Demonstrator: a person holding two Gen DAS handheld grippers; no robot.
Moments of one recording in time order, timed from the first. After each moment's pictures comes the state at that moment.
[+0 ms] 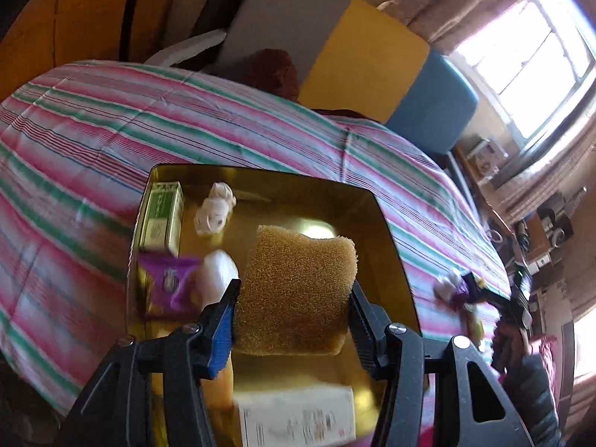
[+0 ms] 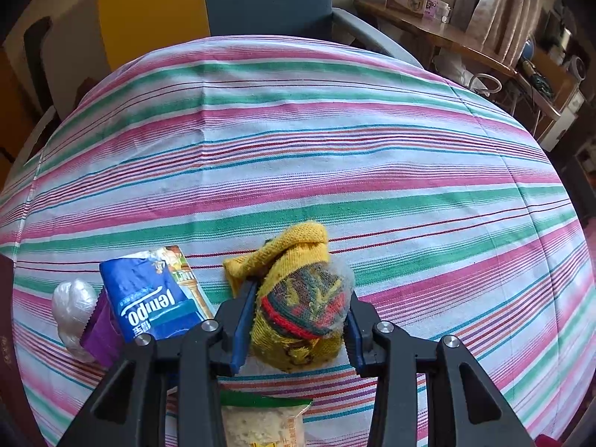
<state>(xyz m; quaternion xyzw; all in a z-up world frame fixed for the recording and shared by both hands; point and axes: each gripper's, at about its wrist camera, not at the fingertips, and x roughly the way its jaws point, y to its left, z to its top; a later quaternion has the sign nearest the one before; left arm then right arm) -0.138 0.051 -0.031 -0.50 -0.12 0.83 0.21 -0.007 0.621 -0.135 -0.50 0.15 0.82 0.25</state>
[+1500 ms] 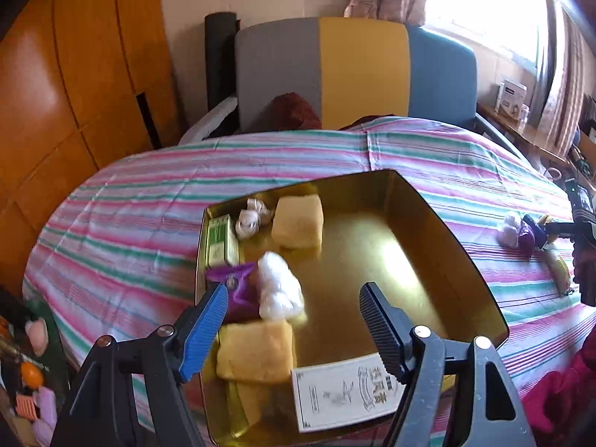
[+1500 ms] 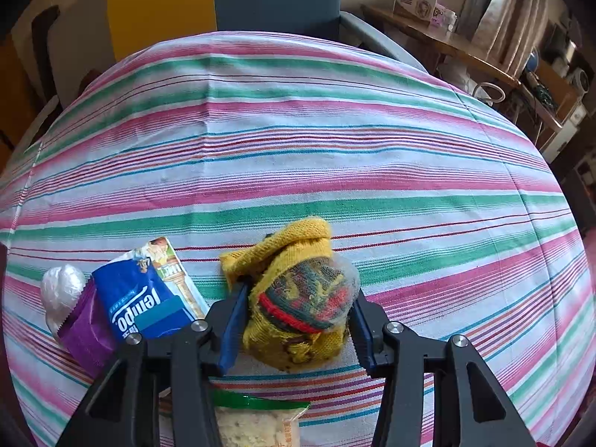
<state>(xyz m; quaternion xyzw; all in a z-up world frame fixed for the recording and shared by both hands) -0.053 0.069 -0.019 -0.39 0.08 0.91 0.12 -0.002 0.609 -0.139 -0.50 0.13 0.82 0.24</state>
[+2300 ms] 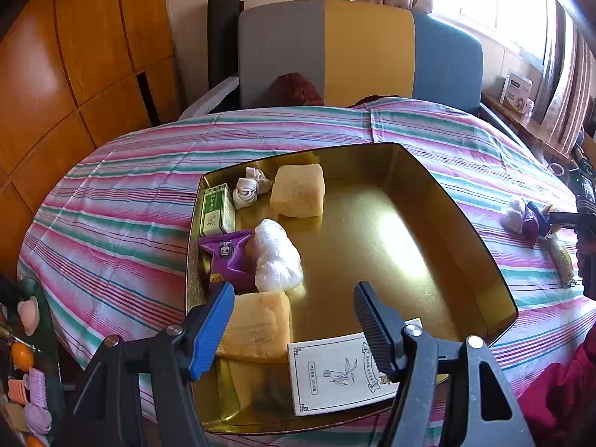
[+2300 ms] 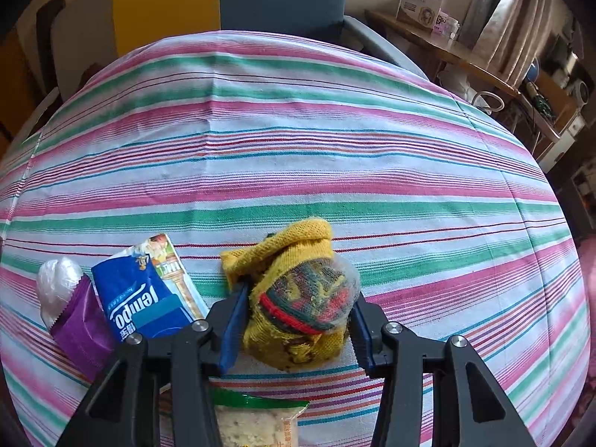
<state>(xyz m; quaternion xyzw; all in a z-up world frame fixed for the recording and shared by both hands) -0.048 0.067 -0.040 -0.42 0.08 0.89 0.12 -0.001 0.599 -0.135 -0.50 0.11 0.82 0.24</state>
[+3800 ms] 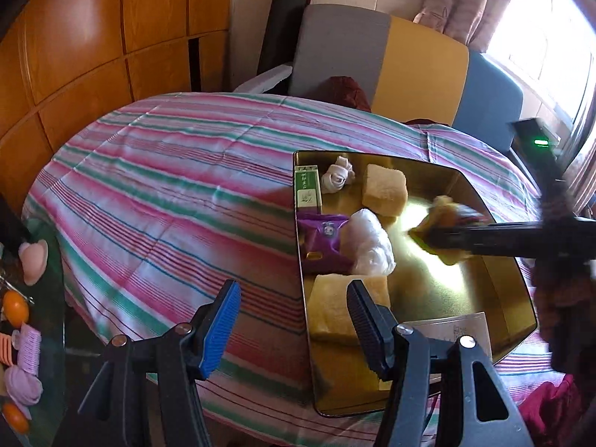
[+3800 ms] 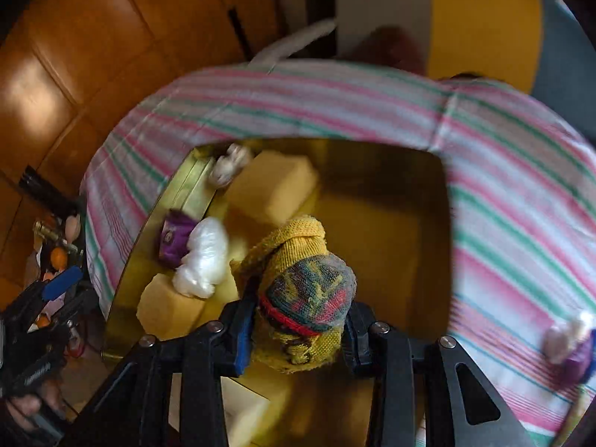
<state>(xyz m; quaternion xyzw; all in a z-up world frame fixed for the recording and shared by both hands) -0.055 -0.036 -0.050 -0.44 -0.02 0.90 0.08 -0.120 0.179 -0.088 -0.54 0.04 0.83 -0.15</state>
